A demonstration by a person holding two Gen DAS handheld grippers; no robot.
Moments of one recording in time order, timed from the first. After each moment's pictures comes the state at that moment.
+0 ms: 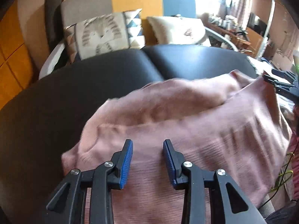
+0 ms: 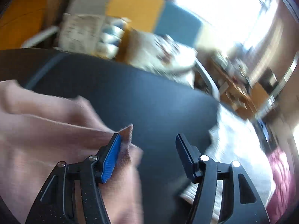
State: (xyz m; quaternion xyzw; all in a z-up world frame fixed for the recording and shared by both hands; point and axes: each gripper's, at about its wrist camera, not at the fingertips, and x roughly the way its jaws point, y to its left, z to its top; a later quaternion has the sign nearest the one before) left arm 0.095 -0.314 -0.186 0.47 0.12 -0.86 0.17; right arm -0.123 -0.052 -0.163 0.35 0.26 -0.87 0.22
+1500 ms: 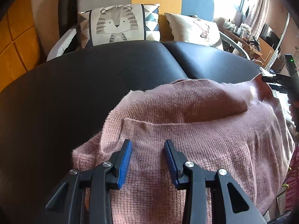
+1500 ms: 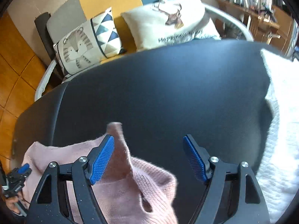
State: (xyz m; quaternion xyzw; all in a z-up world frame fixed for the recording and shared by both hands) left arm 0.099 -0.346 -0.198 0.47 0.15 -0.85 0.19; right arm -0.190 -0.066 -0.188 0.50 0.03 -0.81 0.31
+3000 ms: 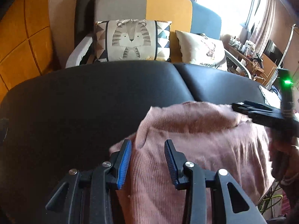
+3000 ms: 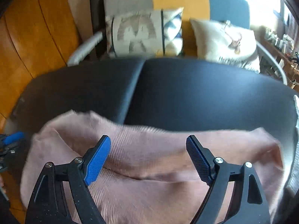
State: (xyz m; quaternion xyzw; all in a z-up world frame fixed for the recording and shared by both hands) left arm 0.149 -0.365 -0.161 0.42 0.18 -0.86 0.21; right arm -0.036 -0.253 -0.189 0.45 0.16 -0.79 0.39
